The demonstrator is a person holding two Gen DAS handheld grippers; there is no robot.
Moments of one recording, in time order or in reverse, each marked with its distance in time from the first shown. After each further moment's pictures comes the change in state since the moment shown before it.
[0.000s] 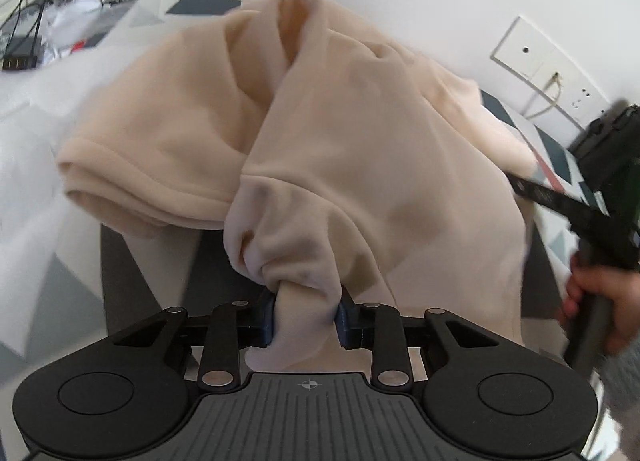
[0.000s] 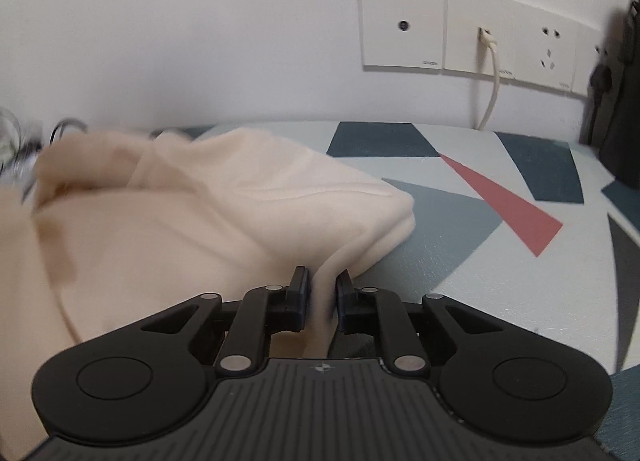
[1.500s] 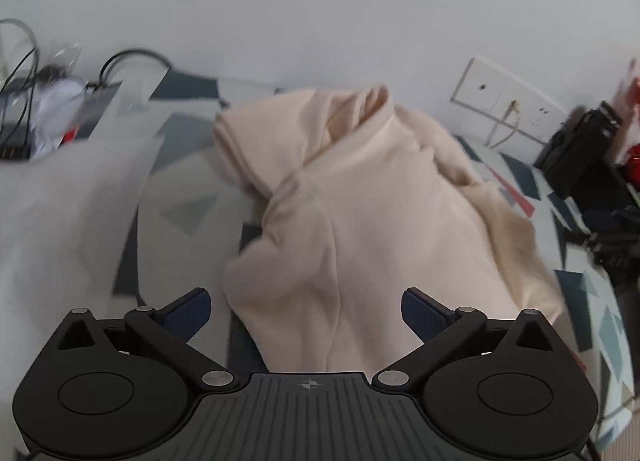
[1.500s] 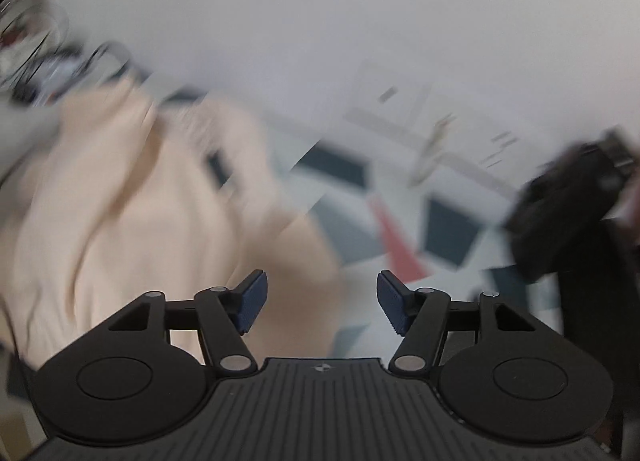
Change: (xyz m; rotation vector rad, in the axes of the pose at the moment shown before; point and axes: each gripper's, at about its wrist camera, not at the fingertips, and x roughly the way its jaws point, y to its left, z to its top) left arm -0.042 0.000 0.004 0.106 -0.125 -0.036; right arm -0.089 -0.029 0.017 -0.345 0.102 -0.044
